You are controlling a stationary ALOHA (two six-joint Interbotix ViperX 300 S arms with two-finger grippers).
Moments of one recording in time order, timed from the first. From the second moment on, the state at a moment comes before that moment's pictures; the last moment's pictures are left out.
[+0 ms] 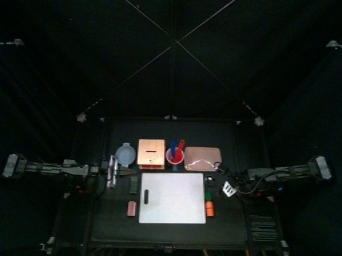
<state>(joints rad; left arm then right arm) 0.00 -0.91 1.22 0.00 -0.29 0.00 0.05 -0.85 1.07 0.29 0.75 0.84</state>
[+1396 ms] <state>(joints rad) 0.00 -0.90 1.25 -0.02 -0.30 0.00 0.29 -0.24 0.95 0.19 0.60 1.62</state>
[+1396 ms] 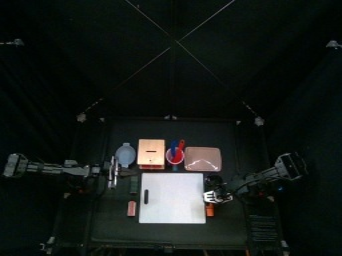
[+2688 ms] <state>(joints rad) -0.01 -0.90 1.25 -0.05 -0.30 0.00 0.33 -0.08 0.79 0.15 0.70 1.62</state>
